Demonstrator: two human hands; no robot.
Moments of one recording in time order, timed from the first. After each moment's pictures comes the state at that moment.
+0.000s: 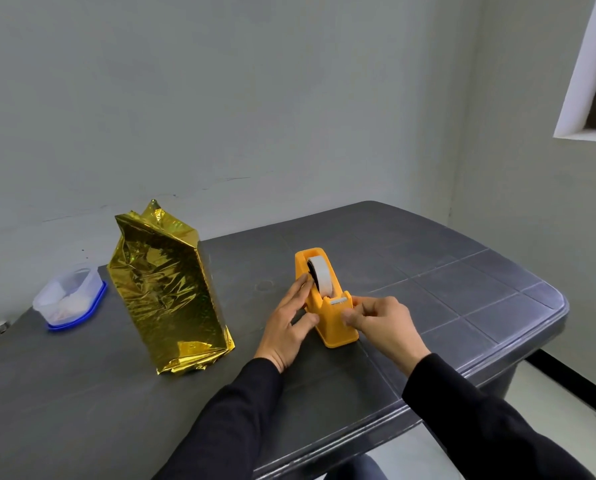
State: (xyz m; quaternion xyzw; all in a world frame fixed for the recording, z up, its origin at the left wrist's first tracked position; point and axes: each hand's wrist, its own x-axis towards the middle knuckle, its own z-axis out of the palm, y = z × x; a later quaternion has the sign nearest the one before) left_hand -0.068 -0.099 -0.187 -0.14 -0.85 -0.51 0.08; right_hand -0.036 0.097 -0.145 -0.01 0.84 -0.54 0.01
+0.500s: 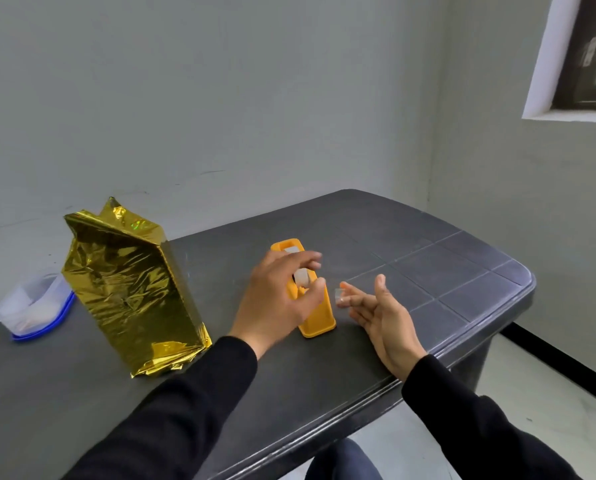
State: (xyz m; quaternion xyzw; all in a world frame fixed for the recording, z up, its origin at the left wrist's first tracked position) left_hand -0.035 -0.068 -0.112 -0.24 -0.86 -0.35 0.27; right_hand -0.027 0.123 -0.175 -0.01 0.55 -0.83 0.02
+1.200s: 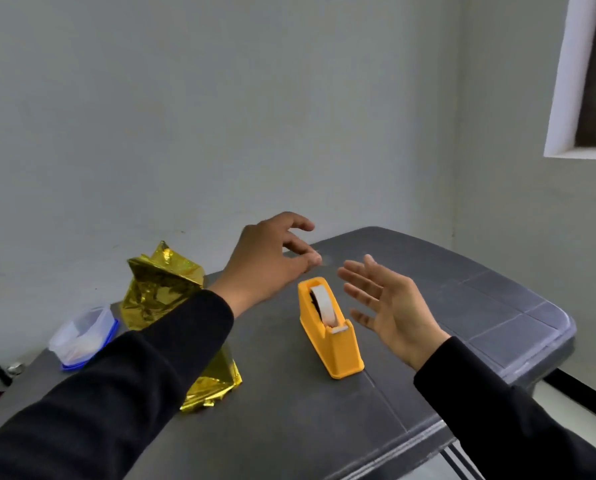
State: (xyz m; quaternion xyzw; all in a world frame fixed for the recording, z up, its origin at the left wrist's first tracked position) left_hand -0.023 -0.094 0.030 -0.21 -0.91 -0.29 0.23; right_hand -0.022 0.102 -0.061 -0.03 0.54 -0.84 0.05
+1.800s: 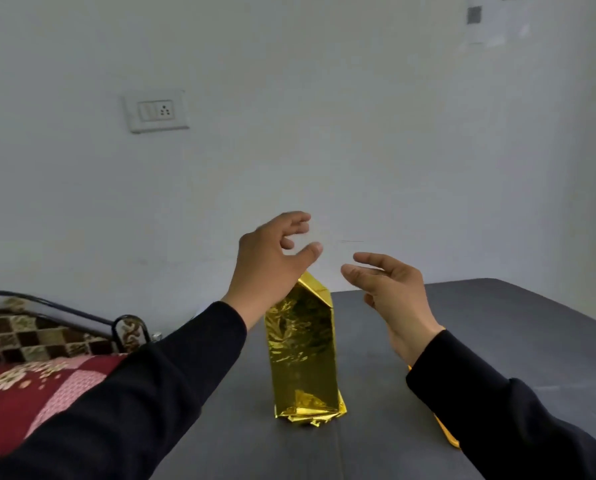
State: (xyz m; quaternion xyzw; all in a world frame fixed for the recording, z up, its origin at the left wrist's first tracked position) left_hand 0.040 -0.230 0.077 -0.04 -0.86 -0.33 0.39; right_hand -0.027 -0.059 0.019 -0.18 0.60 -0.78 -0.04
